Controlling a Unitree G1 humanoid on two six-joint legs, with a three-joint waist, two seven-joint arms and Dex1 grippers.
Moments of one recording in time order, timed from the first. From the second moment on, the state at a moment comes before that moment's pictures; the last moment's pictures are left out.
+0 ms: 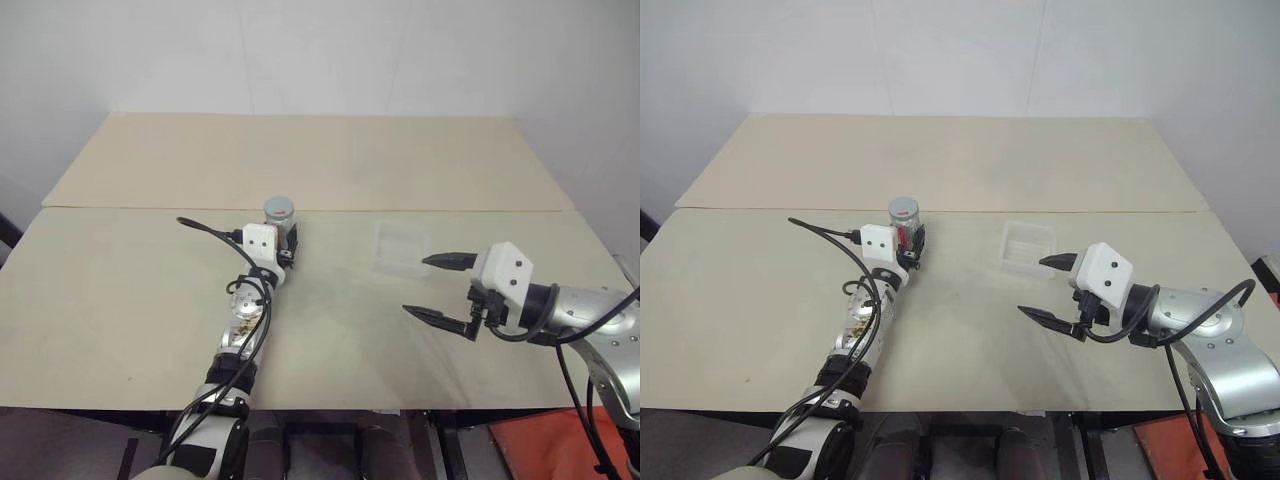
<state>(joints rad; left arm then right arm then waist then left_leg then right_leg) -0.55 0.03 0.04 0.55 -0.04 -0.24 -0.10 -0.12 -0.87 -0.13 -0.51 0.41 0.42 0.90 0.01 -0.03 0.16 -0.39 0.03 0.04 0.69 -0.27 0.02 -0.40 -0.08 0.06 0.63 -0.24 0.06</state>
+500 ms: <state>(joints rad) -0.40 0.21 -0.12 0.02 -0.22 0.07 -0.53 -0.38 -0.53 -0.03 -0.57 0.43 0.64 0.56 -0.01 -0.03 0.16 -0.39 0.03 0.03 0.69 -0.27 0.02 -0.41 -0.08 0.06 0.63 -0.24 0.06</state>
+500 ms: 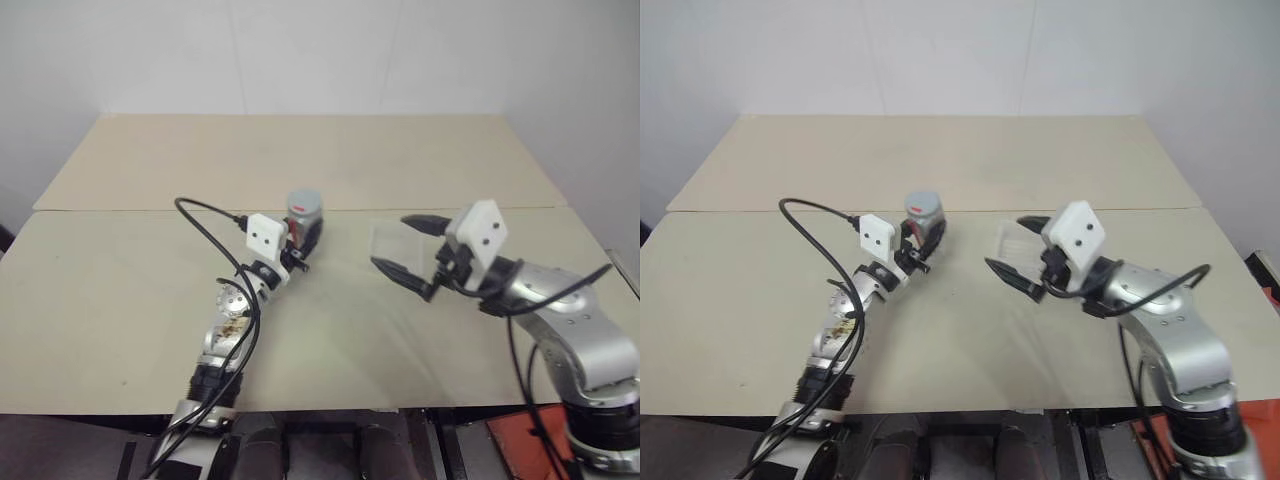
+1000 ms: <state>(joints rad) -0.39 0.27 -0.18 -0.12 -0.28 0.17 -0.72 -0.42 -0.44 0.08 -0.65 0.46 0.69 0.49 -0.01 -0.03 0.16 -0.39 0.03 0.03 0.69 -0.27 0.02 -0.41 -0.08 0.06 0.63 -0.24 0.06</state>
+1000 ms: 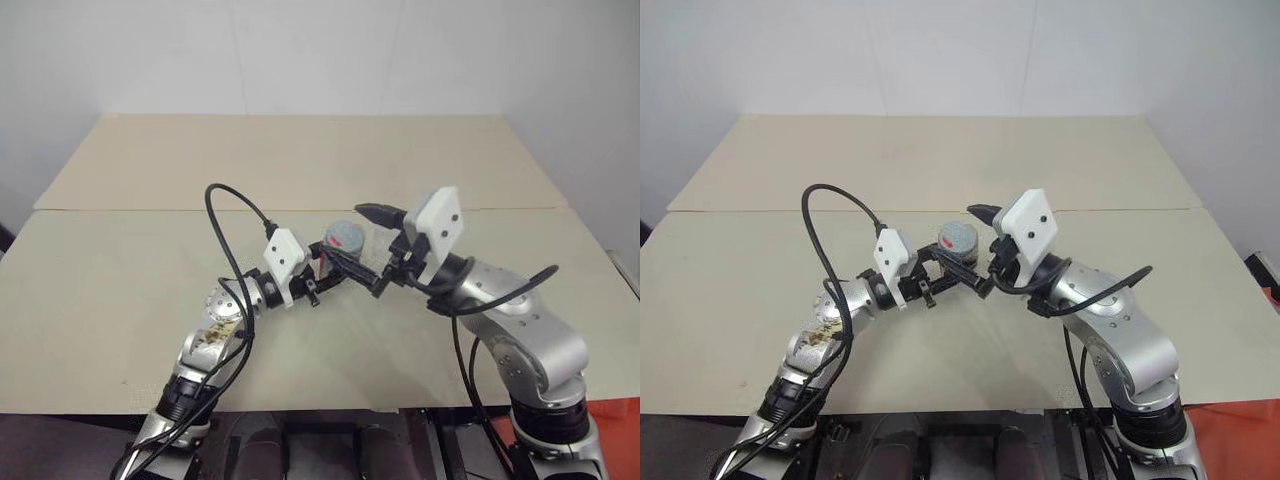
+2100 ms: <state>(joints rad) -0.37 0.24 -0.19 -0.10 -0.28 0.15 -0.74 -0.42 -0.46 0.08 -0.56 0.46 0.65 0.56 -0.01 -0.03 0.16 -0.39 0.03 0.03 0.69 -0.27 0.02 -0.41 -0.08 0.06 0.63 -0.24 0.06</state>
